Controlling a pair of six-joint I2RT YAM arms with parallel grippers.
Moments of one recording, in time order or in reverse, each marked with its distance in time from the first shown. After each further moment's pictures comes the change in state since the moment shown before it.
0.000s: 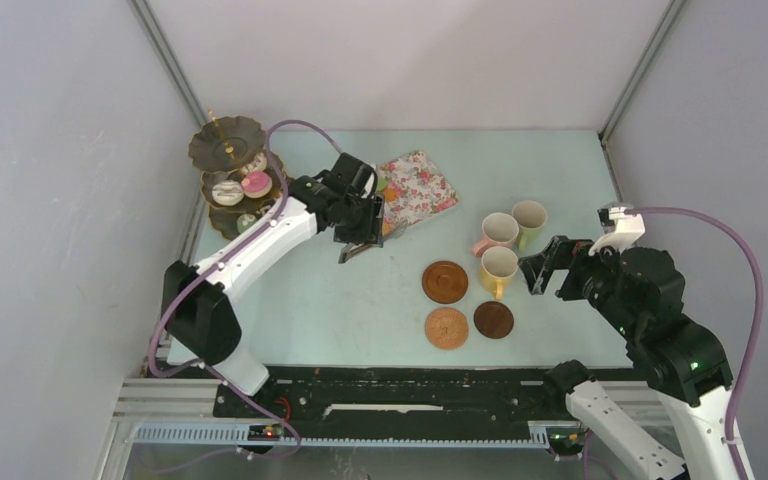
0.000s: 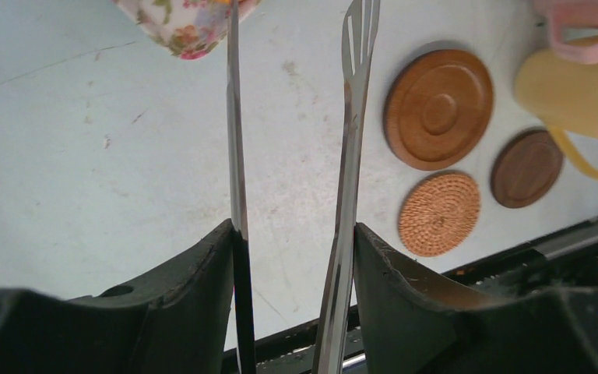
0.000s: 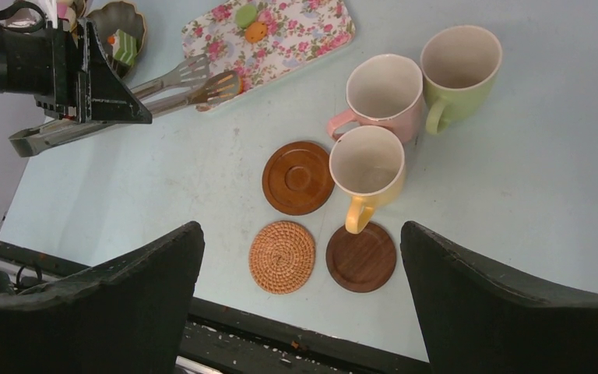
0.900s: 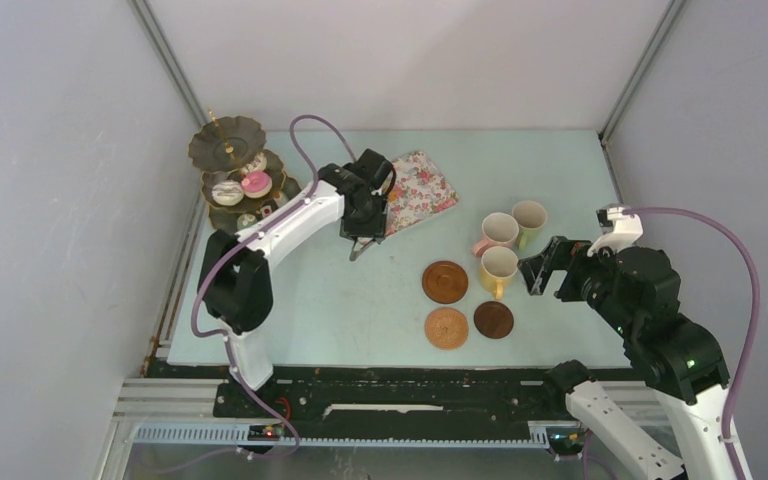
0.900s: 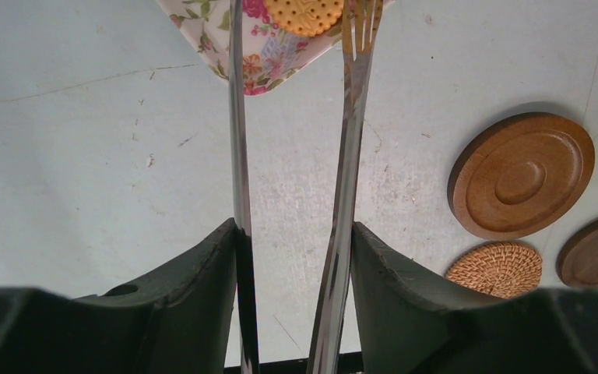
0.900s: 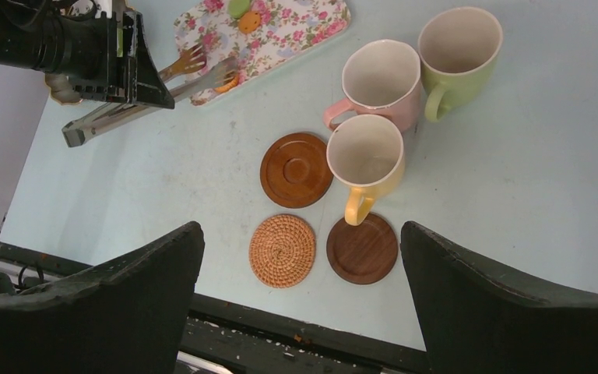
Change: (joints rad) left arm -0.003 0.244 0.163 -0.098 -0.174 -0.044; right arm -0.009 -0.005 -0.018 -0.018 -0.002 0.024
